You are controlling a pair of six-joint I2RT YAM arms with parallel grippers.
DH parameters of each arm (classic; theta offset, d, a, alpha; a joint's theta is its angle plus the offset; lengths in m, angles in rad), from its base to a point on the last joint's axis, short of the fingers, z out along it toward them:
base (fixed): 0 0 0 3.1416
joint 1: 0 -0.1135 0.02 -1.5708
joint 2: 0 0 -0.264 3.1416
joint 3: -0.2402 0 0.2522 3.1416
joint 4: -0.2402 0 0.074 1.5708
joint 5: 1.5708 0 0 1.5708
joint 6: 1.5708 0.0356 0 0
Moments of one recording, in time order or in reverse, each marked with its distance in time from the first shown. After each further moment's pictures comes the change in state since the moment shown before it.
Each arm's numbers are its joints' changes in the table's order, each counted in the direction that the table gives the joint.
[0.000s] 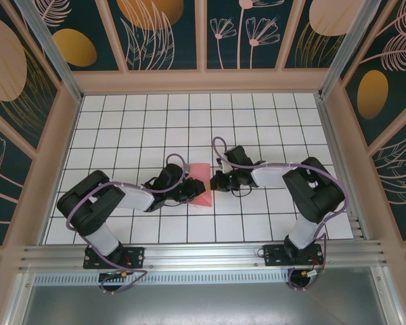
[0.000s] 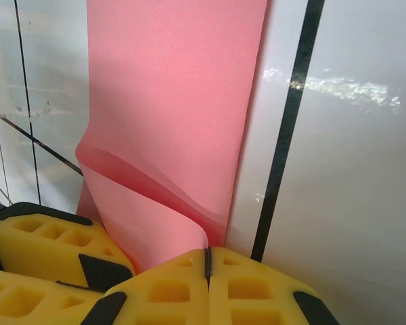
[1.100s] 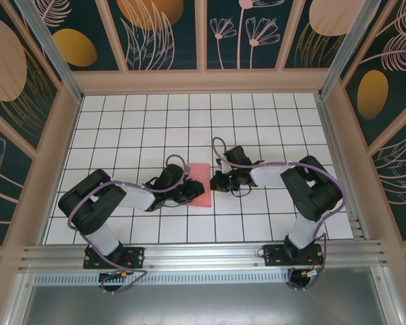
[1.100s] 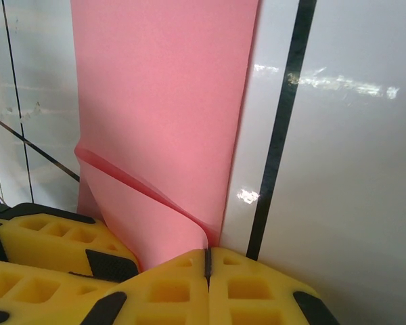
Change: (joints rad) left arm 0.000 -0.013 -0.009 -0.043 -0.011 0.001; right arm 0.000 -0.024 -0.012 -0.005 -0.002 0.000
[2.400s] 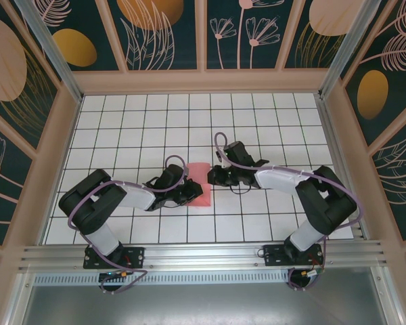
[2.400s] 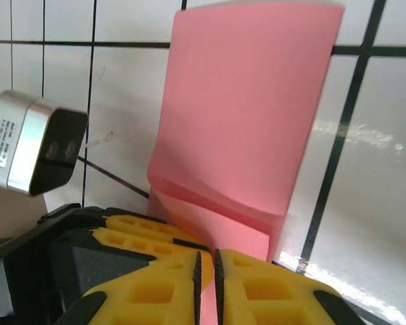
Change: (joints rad) left arm 0.000 -0.004 -0.008 -0.050 -0.038 0.003; right arm -0.045 0.145 -0.010 -0.028 0.102 0.031
